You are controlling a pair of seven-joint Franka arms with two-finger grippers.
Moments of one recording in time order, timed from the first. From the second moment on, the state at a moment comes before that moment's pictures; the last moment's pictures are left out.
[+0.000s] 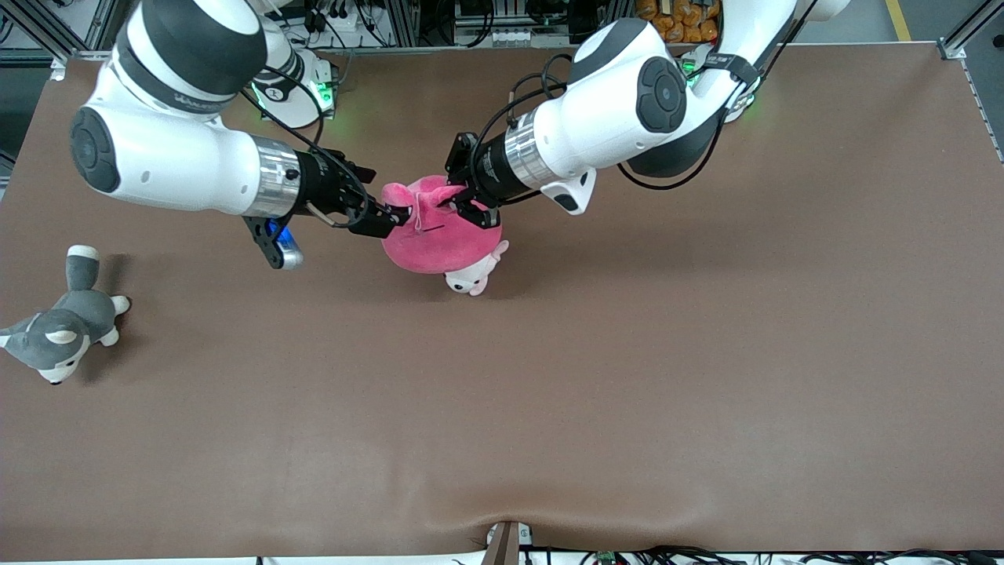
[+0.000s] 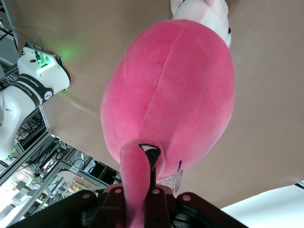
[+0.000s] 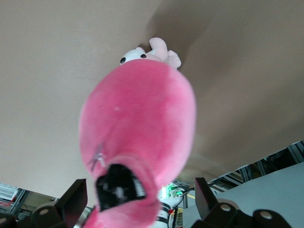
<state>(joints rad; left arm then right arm) -0.39 0.43 -0.44 -1.39 -0.54 2.13 -2.52 0.32 0.22 0.07 -1.54 0.63 1.65 1.22</state>
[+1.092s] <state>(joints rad) -0.38 0.42 -0.43 -1.36 -0.52 2.14 -2.51 0.30 0.22 0.05 -1.54 0.63 1.66 1.25</state>
